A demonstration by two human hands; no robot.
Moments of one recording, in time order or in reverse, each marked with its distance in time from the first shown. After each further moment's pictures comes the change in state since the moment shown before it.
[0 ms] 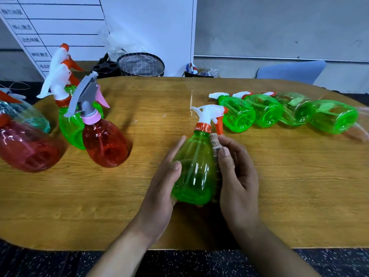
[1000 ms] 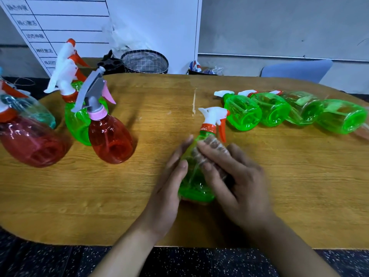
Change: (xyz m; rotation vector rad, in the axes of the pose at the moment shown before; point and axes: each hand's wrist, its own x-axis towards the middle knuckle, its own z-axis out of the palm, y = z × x) left_hand 0.000 -0.003 -0.003 0.097 0.005 0.044; right_hand 0.007 -0.007 -0.021 -0.646 -0.342 -0.455
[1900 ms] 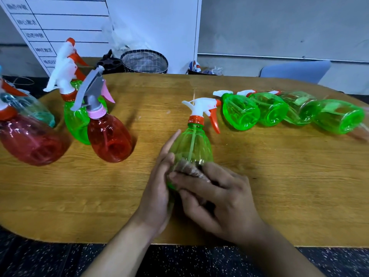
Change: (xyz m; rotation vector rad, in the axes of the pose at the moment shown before) left_hand 0.002 0.011 0.004 -0.243 0.079 -0.077; right_hand -0.012 -0.017 0.012 -0.034 -0.043 -0.257
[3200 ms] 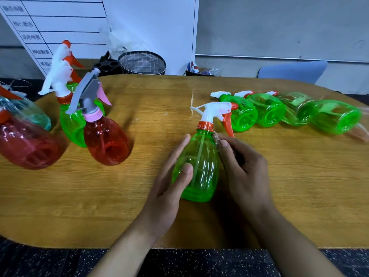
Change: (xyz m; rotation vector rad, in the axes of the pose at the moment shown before) left_hand -0.004 -0.004 0.001 0.334 -0.086 0.107; right_hand 0.014 0.045 -0.010 0.270 0.186 0.691
